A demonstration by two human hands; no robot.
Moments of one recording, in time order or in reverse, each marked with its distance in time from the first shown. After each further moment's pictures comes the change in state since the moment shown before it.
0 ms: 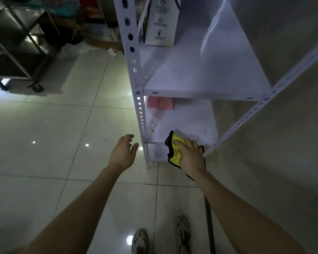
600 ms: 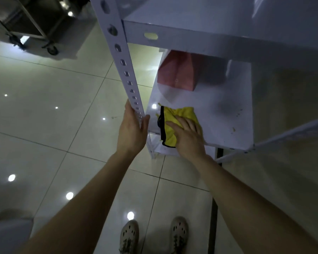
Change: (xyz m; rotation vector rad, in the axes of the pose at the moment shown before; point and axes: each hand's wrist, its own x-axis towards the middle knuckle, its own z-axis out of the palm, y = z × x) left_hand 0.073 -0.002 0.100 -0.207 0.407 0.007; right_hand 0.131 0.038 0.123 0.065 0.023 -0.295
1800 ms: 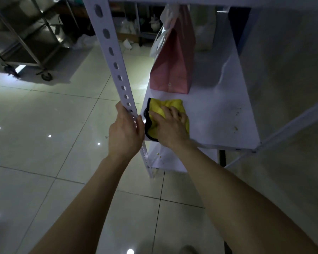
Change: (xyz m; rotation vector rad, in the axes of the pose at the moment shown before) left_hand -0.001 0.006 0.004 0.178 0.120 0.168; right_hand 0.066 -0.035 0.024 -0.158 0.056 0.015
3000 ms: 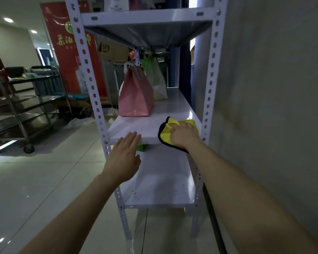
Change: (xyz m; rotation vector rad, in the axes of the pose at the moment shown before) left_hand -0.106 -0.014 0.101 0.422 -0.043 0.615; right_hand -0.097 0.152 -0.025 0.017 0.131 0.267
